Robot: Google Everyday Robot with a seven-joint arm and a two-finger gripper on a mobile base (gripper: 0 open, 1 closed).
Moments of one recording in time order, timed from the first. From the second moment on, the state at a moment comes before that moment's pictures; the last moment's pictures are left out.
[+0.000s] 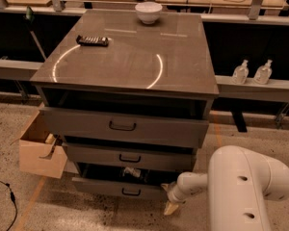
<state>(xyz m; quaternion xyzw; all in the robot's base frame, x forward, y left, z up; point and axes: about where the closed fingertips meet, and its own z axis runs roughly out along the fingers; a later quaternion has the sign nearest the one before) 0.549 -0.110 0.183 -0.72 0.66 0.09 0.18</state>
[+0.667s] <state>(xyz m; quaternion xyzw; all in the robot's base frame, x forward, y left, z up) 0.522 -0.116 0.190 -0.71 0.67 0.10 0.16</state>
